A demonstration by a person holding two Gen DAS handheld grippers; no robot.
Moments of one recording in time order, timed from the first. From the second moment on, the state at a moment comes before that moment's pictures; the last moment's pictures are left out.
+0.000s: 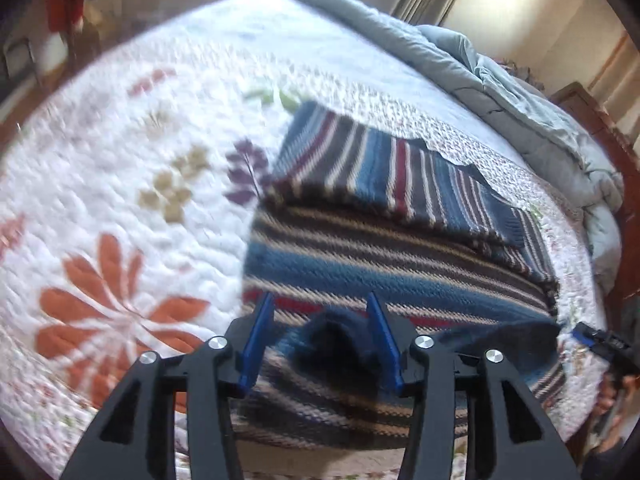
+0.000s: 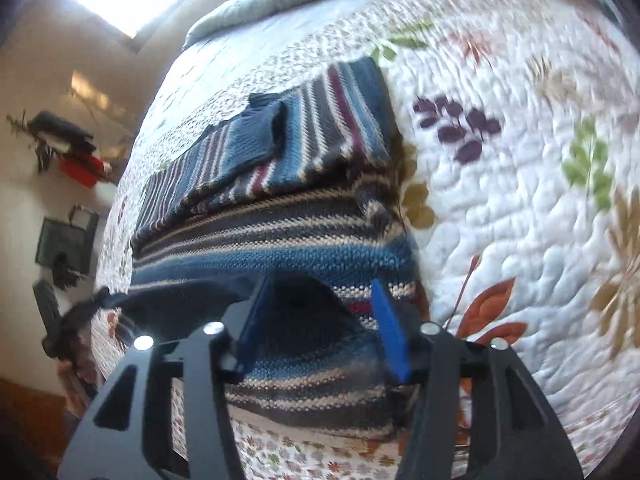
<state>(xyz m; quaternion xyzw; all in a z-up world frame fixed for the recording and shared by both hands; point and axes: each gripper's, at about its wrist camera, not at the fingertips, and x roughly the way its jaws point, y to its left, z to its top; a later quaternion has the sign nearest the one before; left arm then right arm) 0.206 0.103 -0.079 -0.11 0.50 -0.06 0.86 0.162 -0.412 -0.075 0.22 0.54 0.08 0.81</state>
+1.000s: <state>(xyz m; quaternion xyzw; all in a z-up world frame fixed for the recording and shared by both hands) 0.254 0.028 -0.141 0.05 0.57 -0.17 0.80 0.204 -0.346 -0.122 0.06 0.61 0.18 0.77</state>
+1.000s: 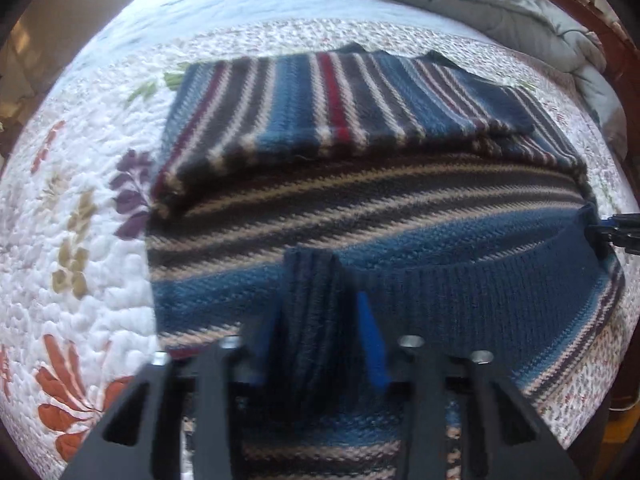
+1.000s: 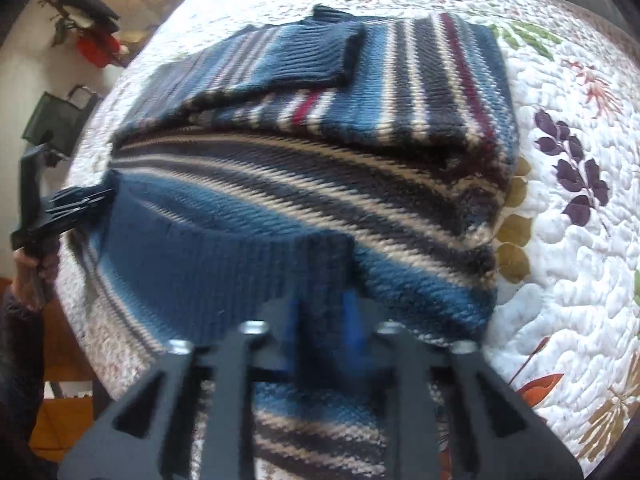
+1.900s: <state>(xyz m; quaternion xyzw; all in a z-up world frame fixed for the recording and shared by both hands) 0.433 -0.008 -0.042 0.02 0.45 -0.07 0.89 0.387 -0.387 -0.019 0.10 0.51 0.08 0.85</state>
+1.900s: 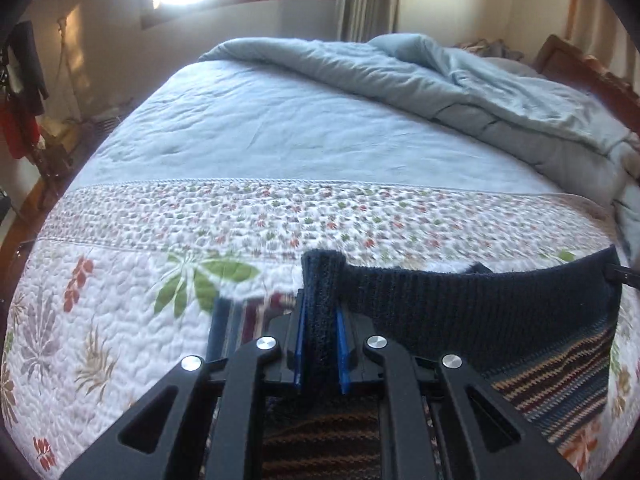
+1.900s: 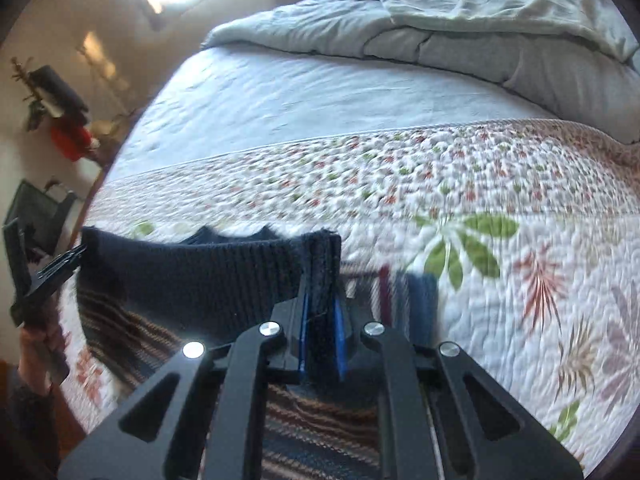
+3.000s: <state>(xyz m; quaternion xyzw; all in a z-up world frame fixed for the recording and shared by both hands) 0.329 0.088 -0.115 0.04 0.53 -0.03 0.85 0.274 -0.427 -0.077 0.10 0.58 0.11 0.80</state>
